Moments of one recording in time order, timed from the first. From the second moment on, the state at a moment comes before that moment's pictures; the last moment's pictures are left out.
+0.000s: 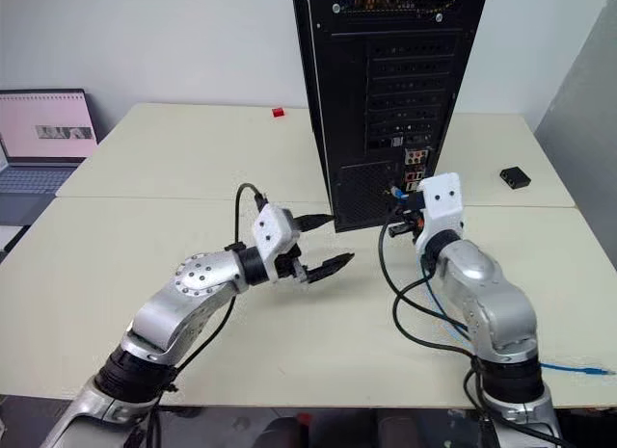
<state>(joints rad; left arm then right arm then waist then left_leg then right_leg) -0.46 0.51 -0.30 -0.26 -0.40 0.38 -0.57 -0.44 -0.29 0.04 -0.42 0.30 0.81 0.04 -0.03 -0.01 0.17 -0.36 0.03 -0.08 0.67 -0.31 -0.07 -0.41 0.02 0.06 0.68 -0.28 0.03</state>
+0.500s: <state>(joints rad) -0.49 0.40 -0.29 -0.27 -0.33 0.54 -0.49 -0.45 -0.12 -0.01 -0.35 0.15 0.75 -0.11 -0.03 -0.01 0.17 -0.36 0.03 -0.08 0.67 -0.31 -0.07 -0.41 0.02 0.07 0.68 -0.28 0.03</state>
